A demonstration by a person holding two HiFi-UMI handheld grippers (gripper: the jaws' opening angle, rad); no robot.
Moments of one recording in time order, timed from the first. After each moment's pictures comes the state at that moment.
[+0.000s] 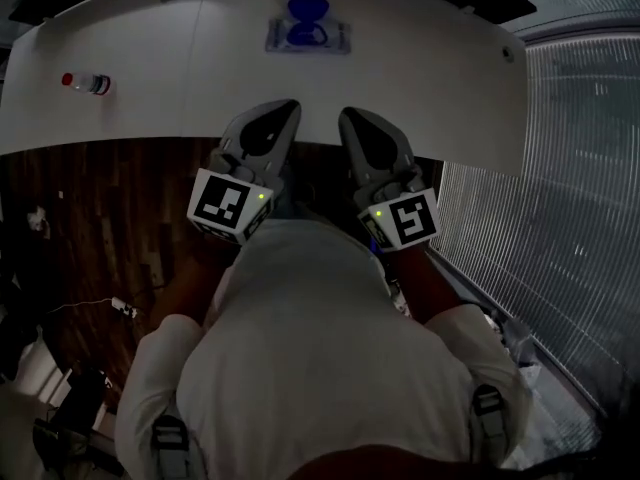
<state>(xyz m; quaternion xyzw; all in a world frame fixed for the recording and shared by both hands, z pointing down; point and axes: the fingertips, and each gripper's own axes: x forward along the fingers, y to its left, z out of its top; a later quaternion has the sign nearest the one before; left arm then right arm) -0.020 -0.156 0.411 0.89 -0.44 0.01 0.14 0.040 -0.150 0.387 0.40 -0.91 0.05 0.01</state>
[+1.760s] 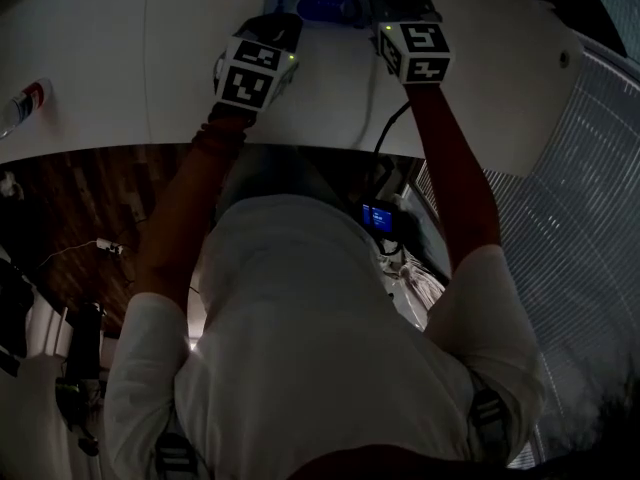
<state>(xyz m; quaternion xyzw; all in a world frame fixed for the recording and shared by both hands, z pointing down) -0.058 -0.370 0.743 0.81 -0.40 0.25 0.34 0.022 -0.476 0.697 0.40 -0.86 0.12 0.29</state>
